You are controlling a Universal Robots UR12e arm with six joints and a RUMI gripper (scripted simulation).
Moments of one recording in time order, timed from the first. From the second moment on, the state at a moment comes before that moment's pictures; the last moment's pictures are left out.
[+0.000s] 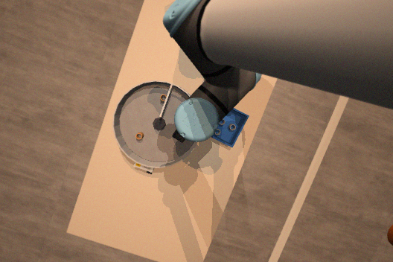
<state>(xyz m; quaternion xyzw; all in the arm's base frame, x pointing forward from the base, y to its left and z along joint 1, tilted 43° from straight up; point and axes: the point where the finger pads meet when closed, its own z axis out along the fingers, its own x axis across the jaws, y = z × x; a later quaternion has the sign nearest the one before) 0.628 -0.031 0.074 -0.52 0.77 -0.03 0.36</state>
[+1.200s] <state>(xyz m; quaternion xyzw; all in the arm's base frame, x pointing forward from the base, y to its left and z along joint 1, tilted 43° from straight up) 0.643 -0.090 0.057 -0.52 0.77 -0.03 0.36</state>
